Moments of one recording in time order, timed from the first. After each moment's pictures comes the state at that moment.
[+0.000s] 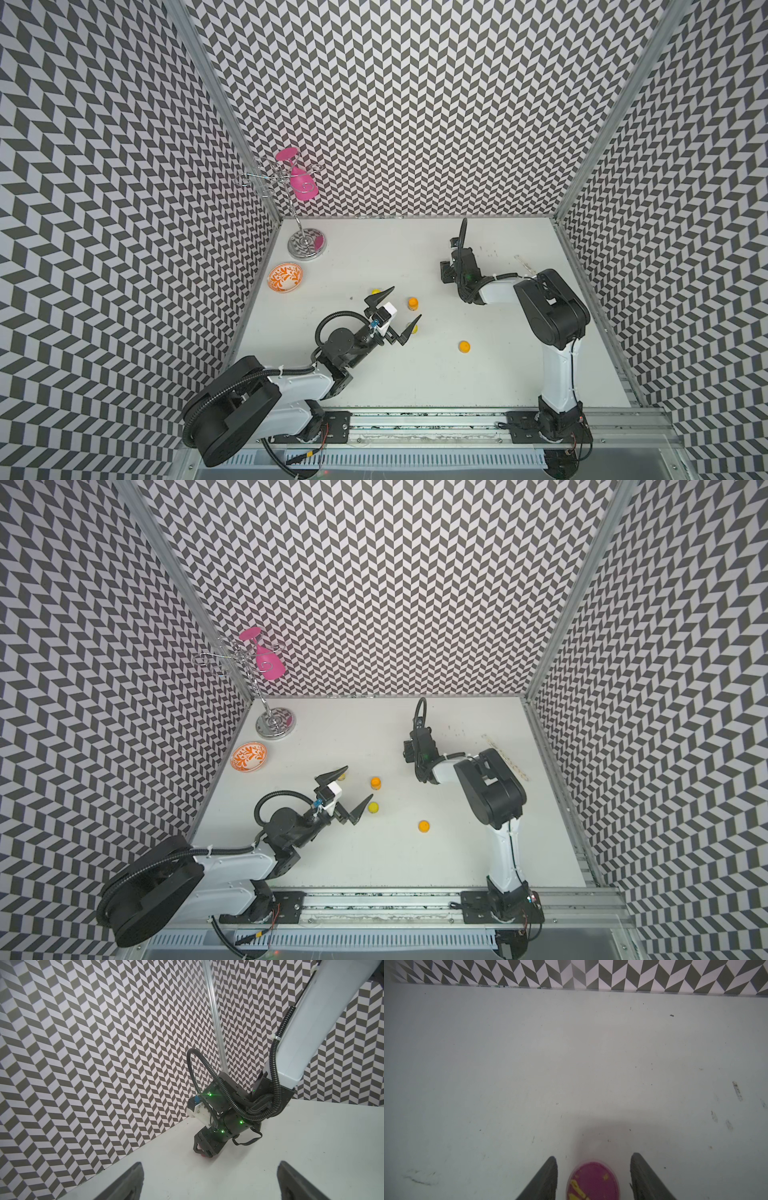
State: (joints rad) left arm -0.78 1.22 0.17 1.21 0.07 0.23; right arm 0.45 2.05 1.10 0.37 0.21 0.20
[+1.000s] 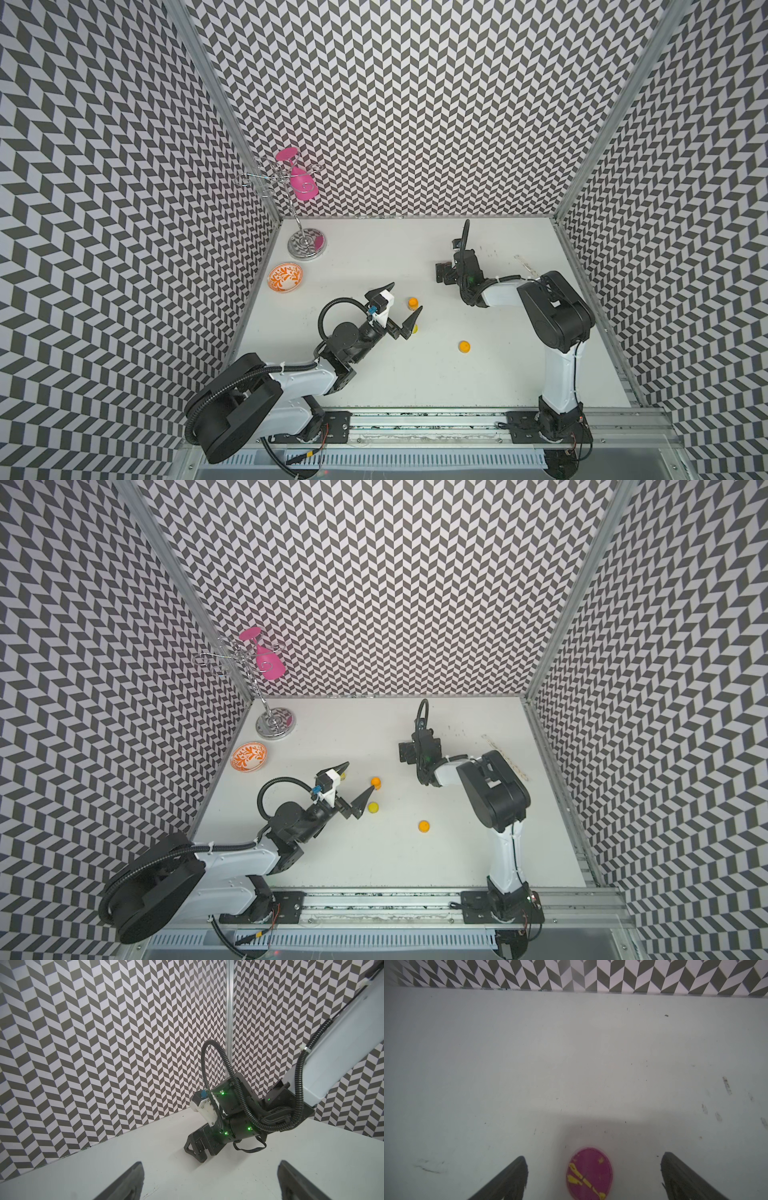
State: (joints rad) left arm -0.78 1.26 0.22 1.20 -0.03 0.03; right arm 0.45 2.00 1.05 0.39 0.21 0.19
